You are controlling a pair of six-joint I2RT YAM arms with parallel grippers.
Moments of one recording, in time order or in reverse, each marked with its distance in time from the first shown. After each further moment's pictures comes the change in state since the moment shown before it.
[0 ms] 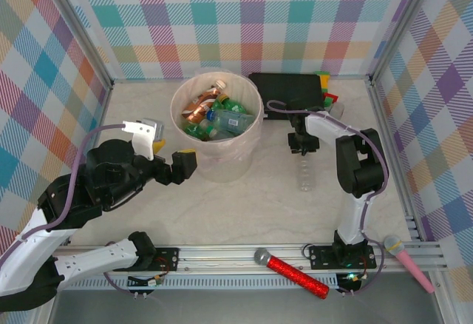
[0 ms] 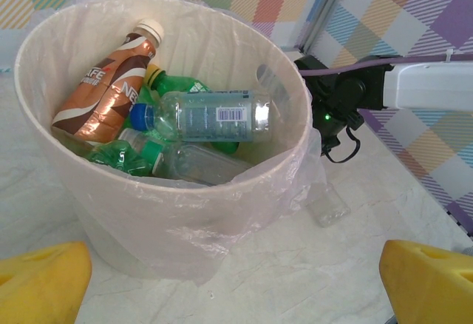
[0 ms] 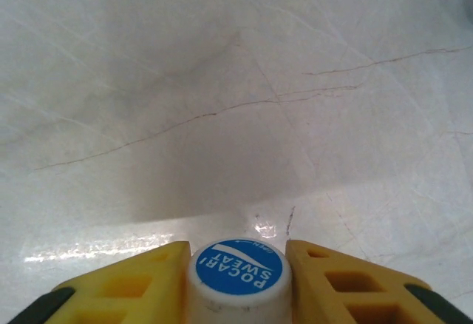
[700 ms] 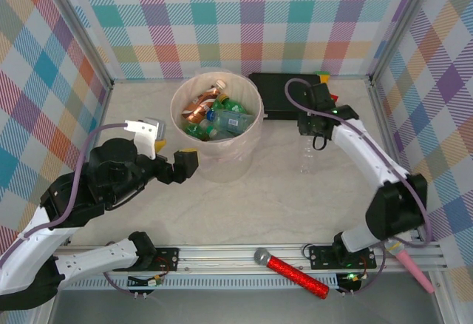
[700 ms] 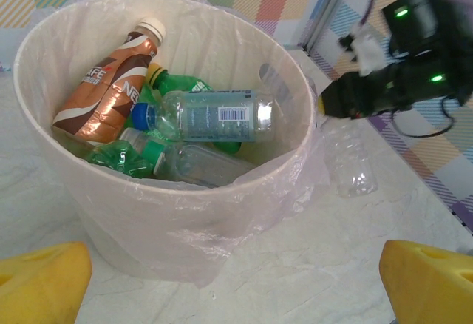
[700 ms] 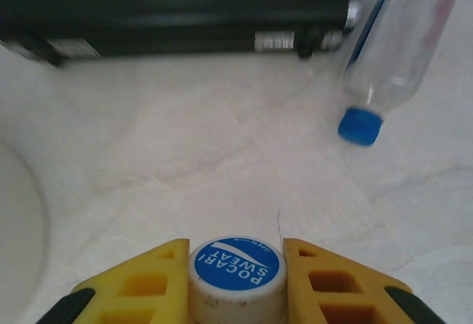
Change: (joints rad) left arm 0.000 0.016 0.000 0.003 -0.006 0.000; right arm 0.000 -0.475 -0.042 0.068 -0.031 0.019
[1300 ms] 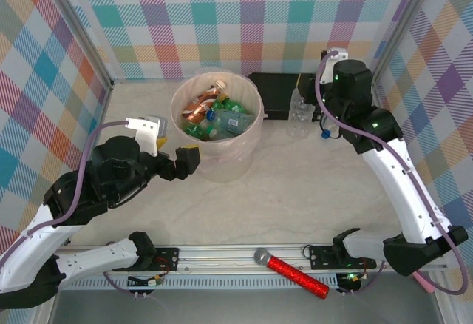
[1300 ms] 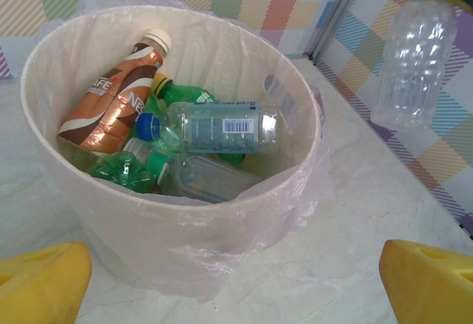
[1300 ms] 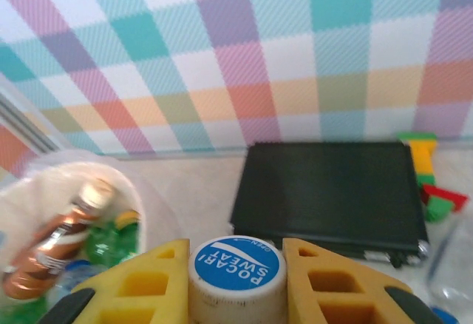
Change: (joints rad) left arm 0.000 0.014 0.002 0.027 -0.028 -0.001; right arm 0.134 -0.211 0.291 0.138 -0.042 -0.013
